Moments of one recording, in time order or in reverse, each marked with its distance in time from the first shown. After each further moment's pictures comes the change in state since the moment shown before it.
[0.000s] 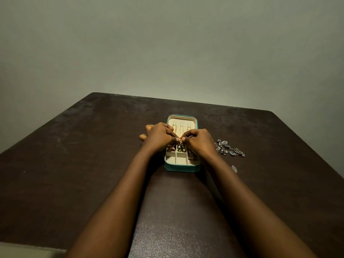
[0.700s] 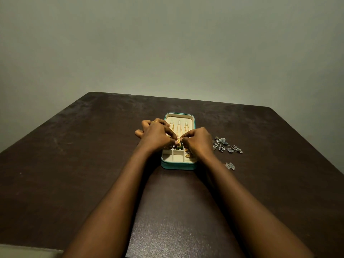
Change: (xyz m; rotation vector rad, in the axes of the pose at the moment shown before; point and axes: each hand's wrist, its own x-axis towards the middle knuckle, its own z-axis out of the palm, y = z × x) left_hand -0.014 0.015 -0.002 0.237 0.062 0.001; right_hand 0.009 0.013 0.007 -0.075 0.075 -0.046
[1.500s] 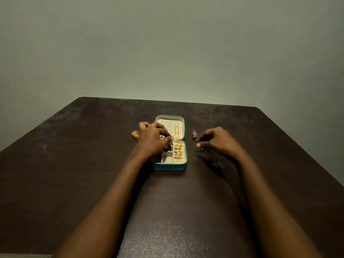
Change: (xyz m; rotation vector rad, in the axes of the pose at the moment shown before) left_hand -0.010 0.013 0.008 0.068 0.078 0.115; right_hand -0.006 0.027 -0.096 -0.151 -0.308 -0.077
